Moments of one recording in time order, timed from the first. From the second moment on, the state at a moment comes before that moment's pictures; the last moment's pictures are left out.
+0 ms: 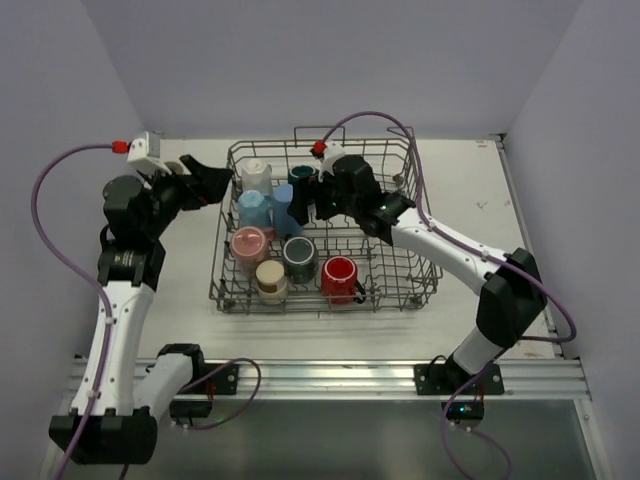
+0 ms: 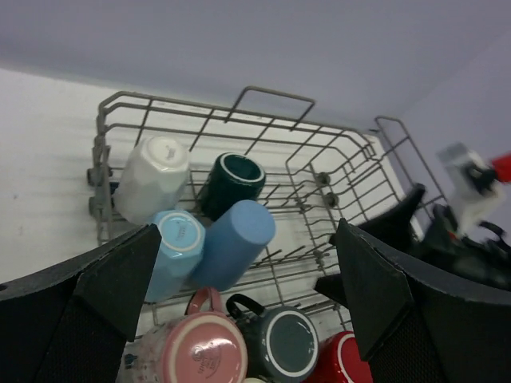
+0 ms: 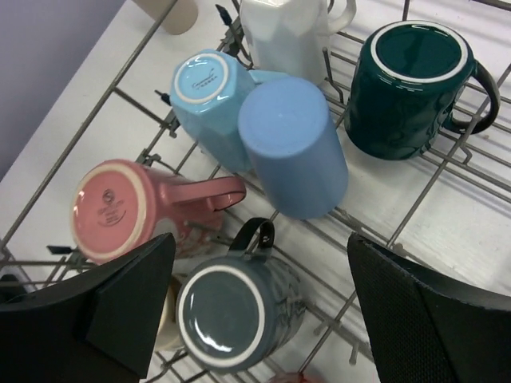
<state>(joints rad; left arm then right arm) 0.01 1.00 1.09 -0.26 0.31 -0.48 0.75 1.59 1.34 -0.19 -0.07 0.32</state>
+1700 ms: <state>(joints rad) -0.23 0.73 0.78 -0.04 0.45 -0.62 0.75 1.36 1.32 0.08 0.09 0.48</state>
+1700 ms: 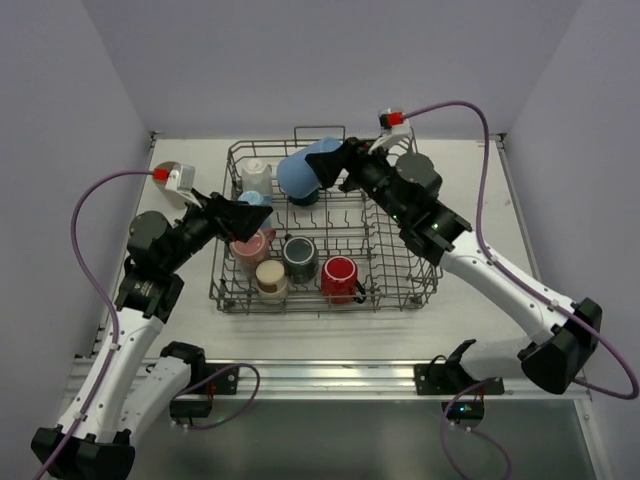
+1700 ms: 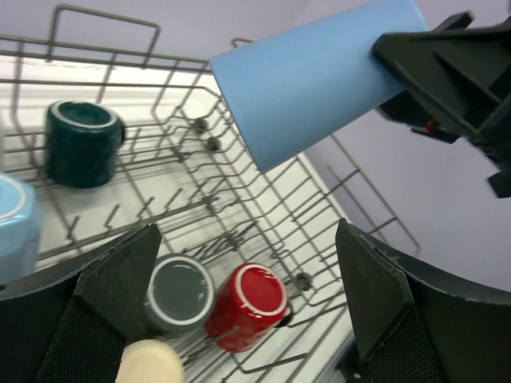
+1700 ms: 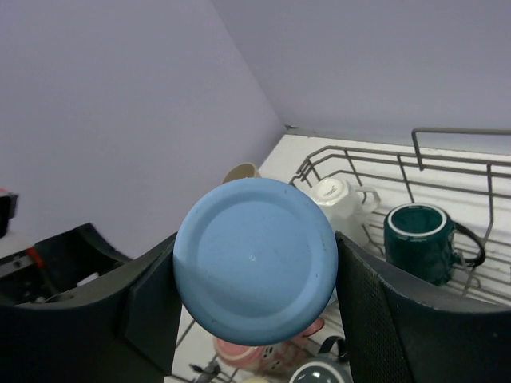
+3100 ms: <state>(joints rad) -0.24 0.91 0.94 0.26 0.40 -0.83 0.65 1.30 0.84 0.58 -0.32 1.03</state>
